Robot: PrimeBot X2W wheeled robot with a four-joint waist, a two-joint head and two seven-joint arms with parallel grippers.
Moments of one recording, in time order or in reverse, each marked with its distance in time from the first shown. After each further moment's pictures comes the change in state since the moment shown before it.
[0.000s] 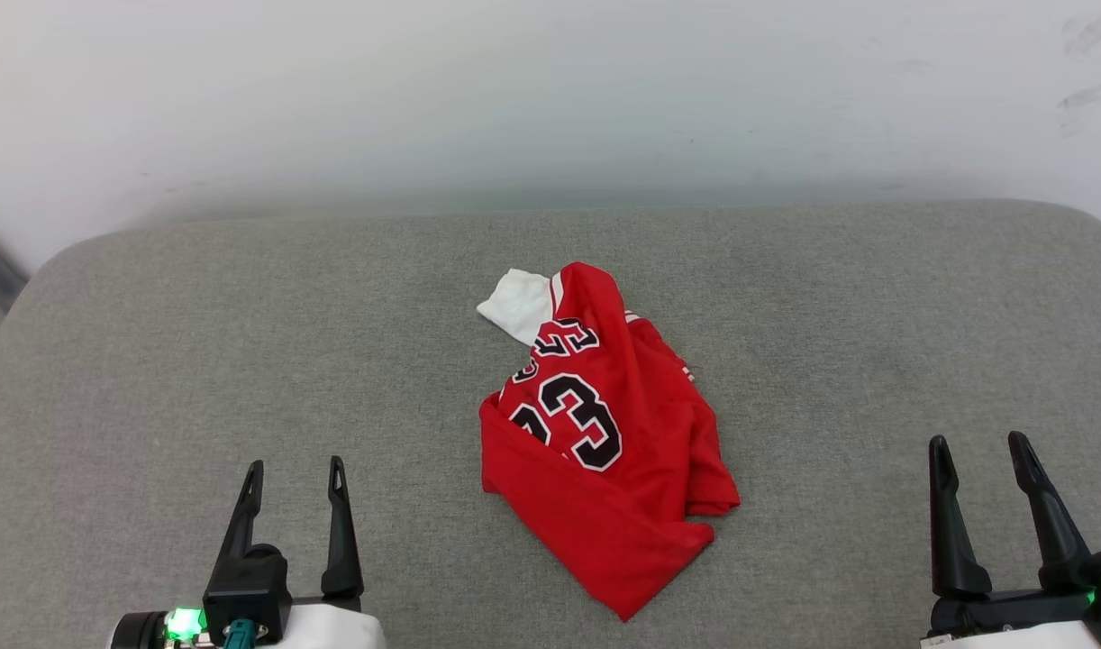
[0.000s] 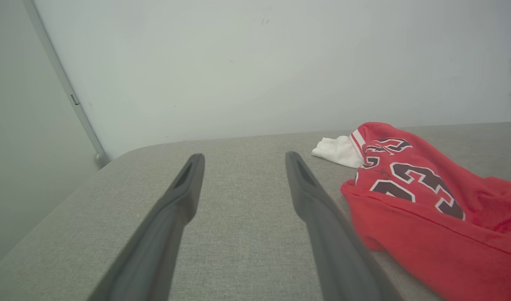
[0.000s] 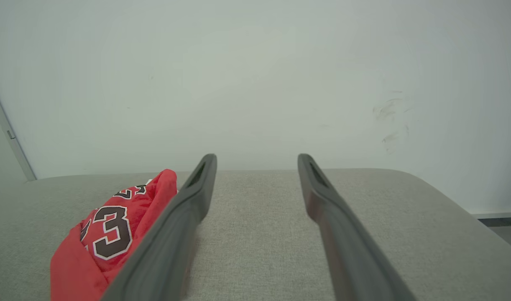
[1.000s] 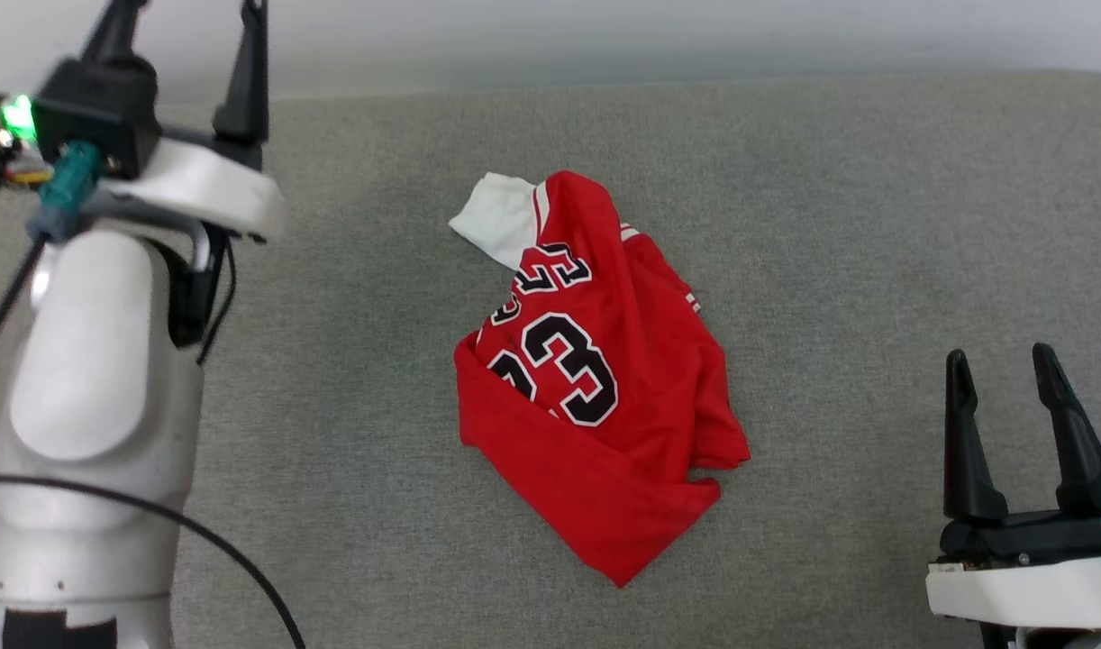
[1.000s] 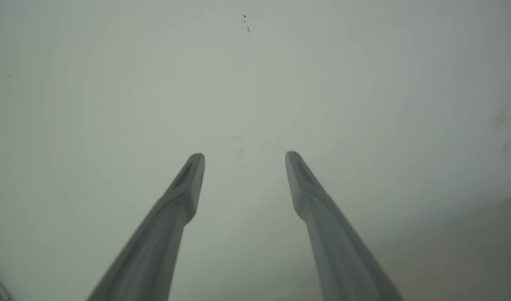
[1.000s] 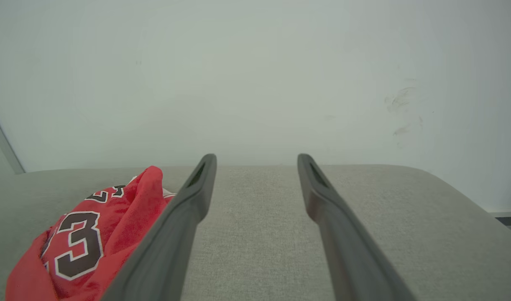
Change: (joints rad) left arm -0.852 0.159 0.022 0.321 0.016 -0.291 0.000; right arm -0.115 0.000 0.002 -0.049 -0.009 0.000 0.000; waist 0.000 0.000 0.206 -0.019
